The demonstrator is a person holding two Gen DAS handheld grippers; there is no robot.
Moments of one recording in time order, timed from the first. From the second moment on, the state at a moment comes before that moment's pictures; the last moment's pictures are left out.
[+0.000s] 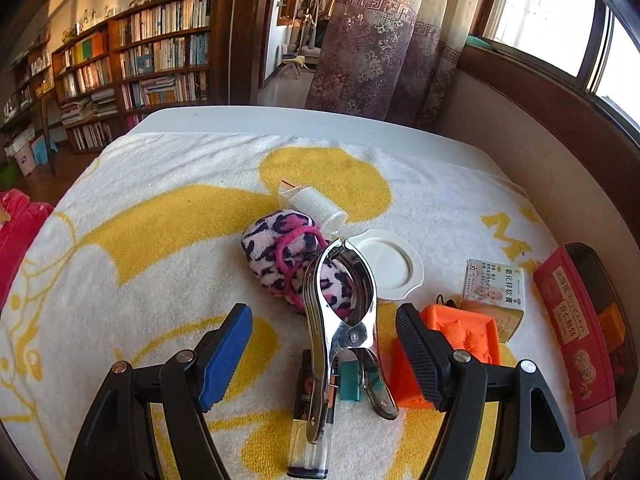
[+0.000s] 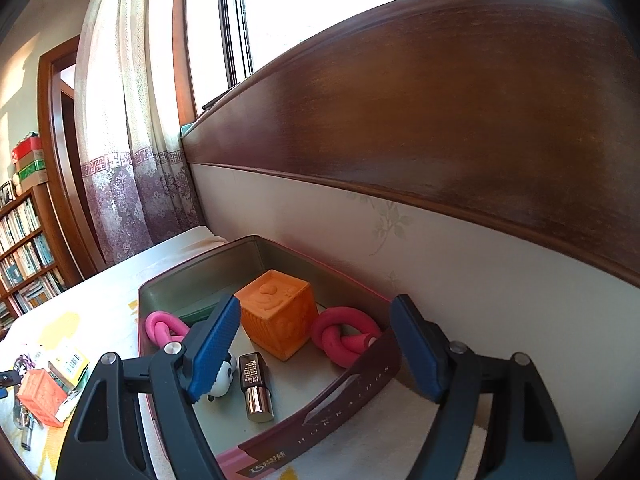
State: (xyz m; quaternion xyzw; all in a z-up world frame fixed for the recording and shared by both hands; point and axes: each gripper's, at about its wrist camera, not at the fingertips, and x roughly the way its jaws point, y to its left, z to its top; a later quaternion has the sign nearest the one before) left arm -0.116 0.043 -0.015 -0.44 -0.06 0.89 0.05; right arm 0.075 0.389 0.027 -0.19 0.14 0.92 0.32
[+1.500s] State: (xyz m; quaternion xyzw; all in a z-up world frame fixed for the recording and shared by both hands) left arm -0.082 -0.043 -0.018 -0.41 -0.13 0.90 0.08; right arm 0.075 0.330 0.049 -0.14 0.02 0.93 0.35
